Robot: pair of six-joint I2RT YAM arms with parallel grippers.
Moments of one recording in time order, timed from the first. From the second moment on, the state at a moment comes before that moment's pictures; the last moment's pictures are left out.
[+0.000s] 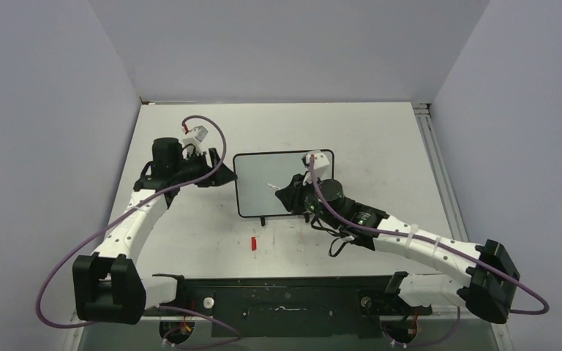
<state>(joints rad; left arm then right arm) -0.12 1.21 0.89 -0.32 0.58 -0.33 0.96 1.13 0.79 0.04 0.20 0.51</state>
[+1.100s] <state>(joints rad) -0.08 1.46 0.89 -0.18 0.76 -0.36 0.94 1.56 0.96 0.37 0.16 0.51</state>
